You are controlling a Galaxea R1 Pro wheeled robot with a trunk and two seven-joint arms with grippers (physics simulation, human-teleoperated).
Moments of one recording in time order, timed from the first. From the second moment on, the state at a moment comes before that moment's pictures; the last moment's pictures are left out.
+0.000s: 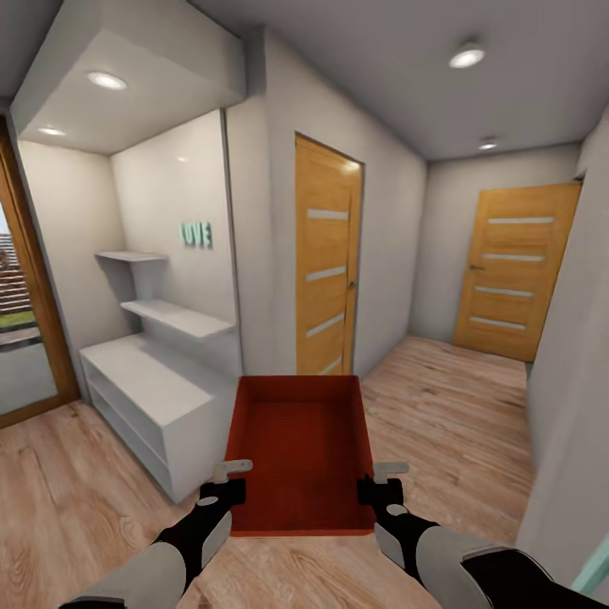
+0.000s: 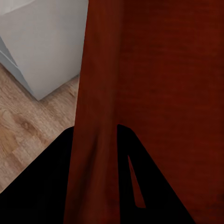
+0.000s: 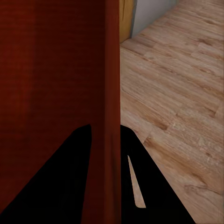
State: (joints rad) left arm -0.68 -0.12 0.00 -0.24 0.05 -0.02 0.21; right arm -0.80 0.13 0.12 0.08 -0.05 -0.31 -0.18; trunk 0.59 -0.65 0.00
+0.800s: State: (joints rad) left arm -0.68 -0.12 0.00 -0.24 0.05 -0.02 0.21; right arm -0.80 0.13 0.12 0.08 -0.05 -0.31 -0.19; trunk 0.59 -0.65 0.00
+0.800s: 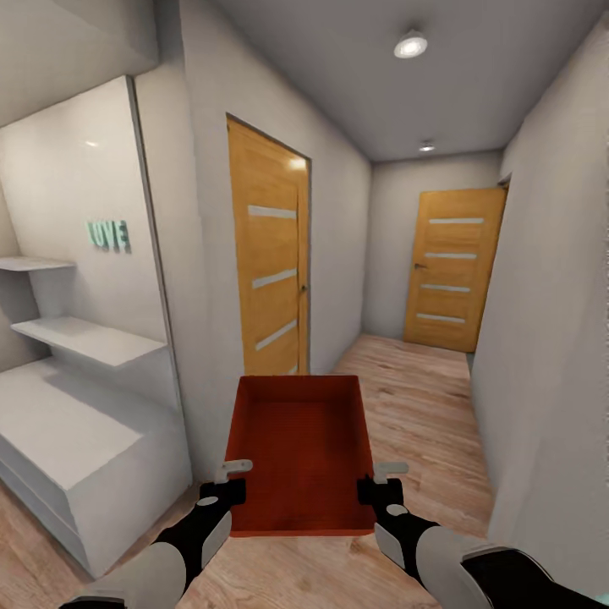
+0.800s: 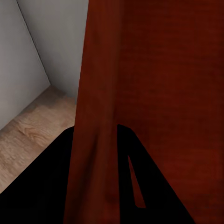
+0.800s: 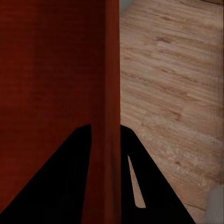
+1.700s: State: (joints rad) left arm -0.68 -0.12 0.00 -0.24 0.05 -0.02 0.21; right arm -0.80 0.13 0.12 0.08 -0.05 -0.31 -0.19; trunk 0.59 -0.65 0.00
